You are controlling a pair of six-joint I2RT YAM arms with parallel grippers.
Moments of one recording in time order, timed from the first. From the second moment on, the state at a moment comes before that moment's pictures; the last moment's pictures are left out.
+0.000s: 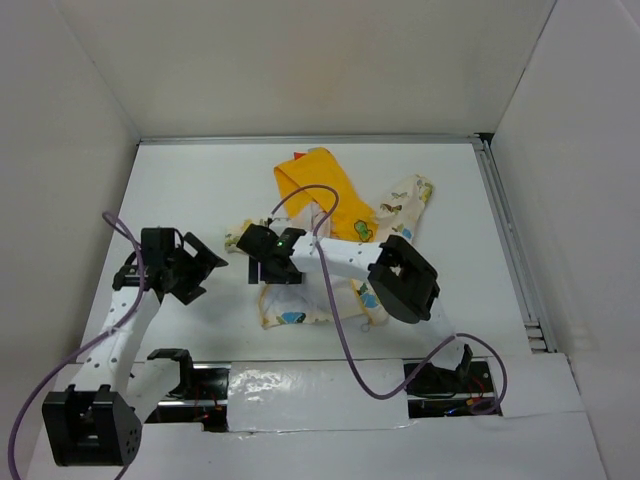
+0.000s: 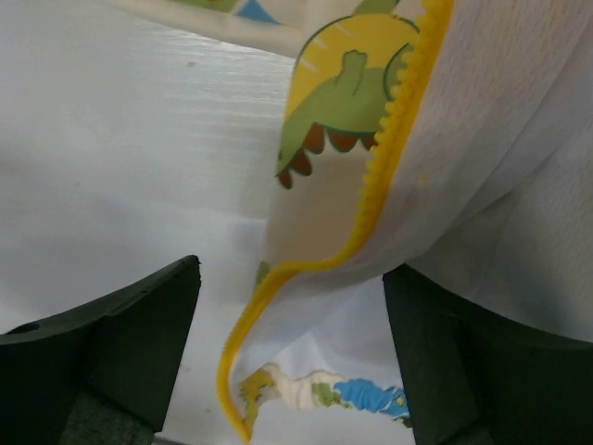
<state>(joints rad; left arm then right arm) 0.03 0.95 0.69 -0.72 0.15 -0.90 1.06 2.12 1.67 -0.68 0.27 0.98</state>
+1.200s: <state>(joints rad) -0.21 0.95 0.64 -0.65 0.23 -0.84 0.76 1.28 0.52 -0.19 0.08 0.99</state>
